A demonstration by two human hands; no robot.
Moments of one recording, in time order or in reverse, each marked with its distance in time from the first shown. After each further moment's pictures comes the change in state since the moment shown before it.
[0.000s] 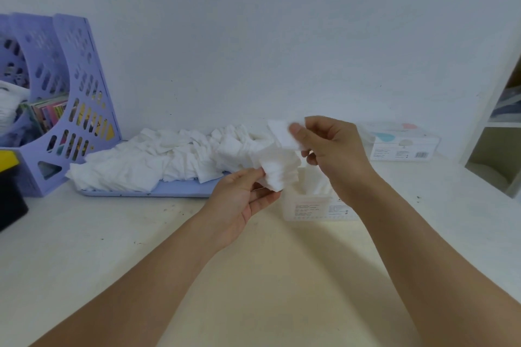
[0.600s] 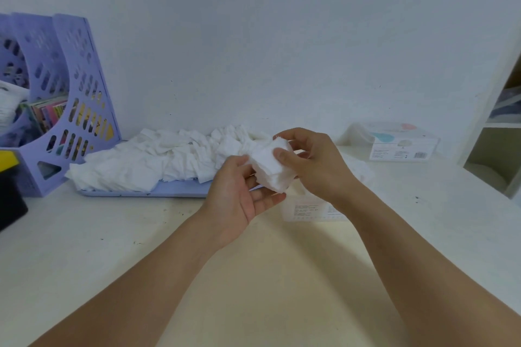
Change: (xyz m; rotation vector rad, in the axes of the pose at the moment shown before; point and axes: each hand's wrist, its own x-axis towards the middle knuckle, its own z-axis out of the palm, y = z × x) left_hand -0.003 0.007 0.006 -0.150 -0.021 -0.028; right_hand -0.008 0.006 0.013 -0.318 -0.137 0.023
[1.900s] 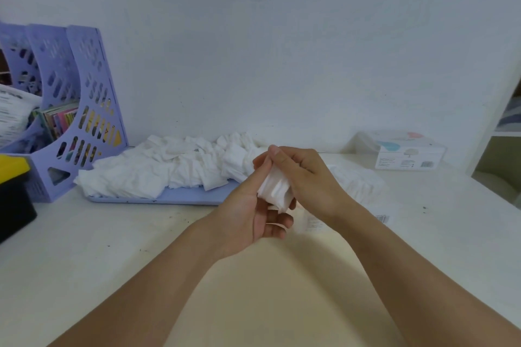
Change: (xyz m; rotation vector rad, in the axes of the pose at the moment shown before) left_hand -0.013 0.008 0.009 0.340 -0.231 -0.126; right_hand -0.012 -0.018 0.021 0.193 -0.146 -0.035
